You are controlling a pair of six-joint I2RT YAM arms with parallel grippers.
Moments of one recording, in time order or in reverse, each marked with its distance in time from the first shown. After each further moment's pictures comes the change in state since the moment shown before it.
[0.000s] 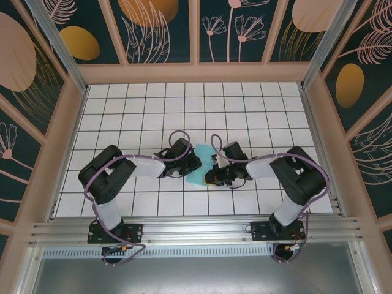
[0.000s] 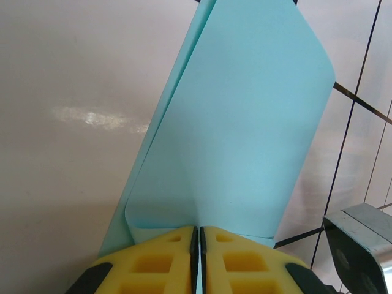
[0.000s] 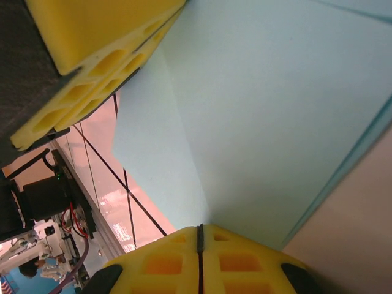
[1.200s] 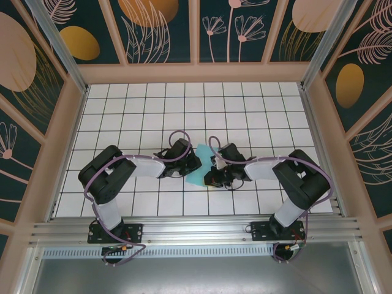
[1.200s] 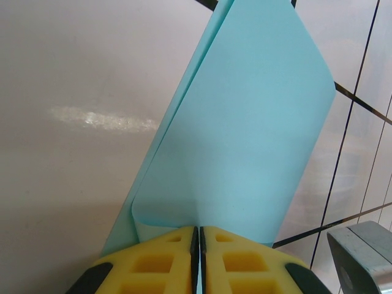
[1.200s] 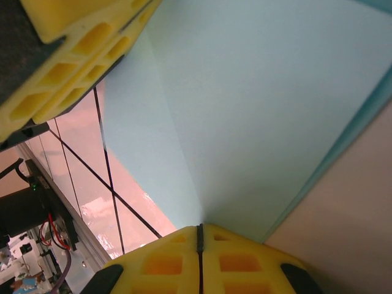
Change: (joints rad) left arm 0.000 0.000 -0.005 0.009 0.000 0.000; right arm 0.060 -0.043 0.014 -0.085 0.110 0.042
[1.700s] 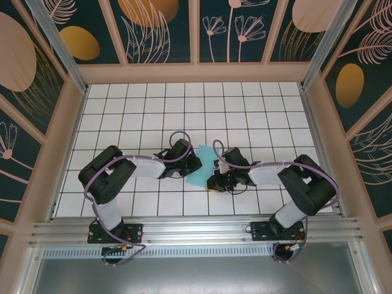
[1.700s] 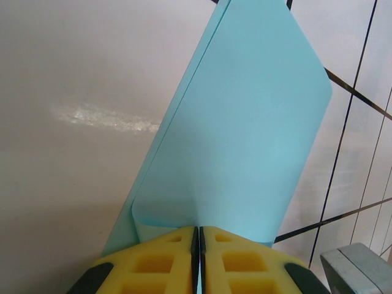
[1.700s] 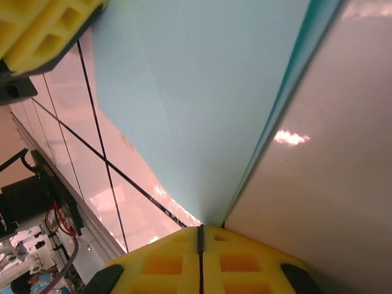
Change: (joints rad) left arm -0.003 0.000 -0.004 0.007 0.005 0.000; right arm 0.005 -0.078 -0.074 0.000 -0.023 0.048
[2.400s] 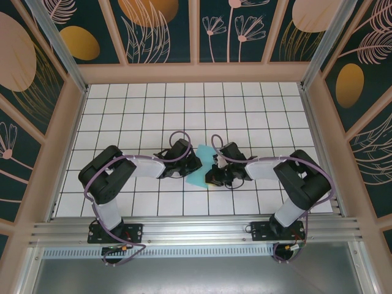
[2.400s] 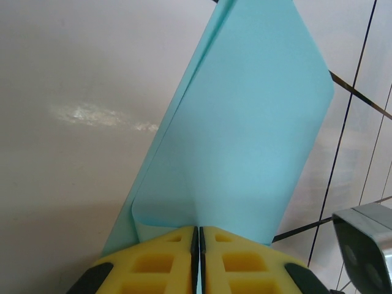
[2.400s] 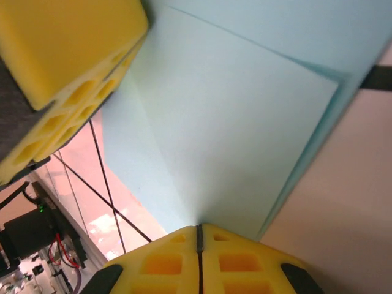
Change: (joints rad) left arm 0.000 0.000 0.000 0.000 0.010 0.000; right arm -0.022 0.074 0.079 0.002 0.053 0.021
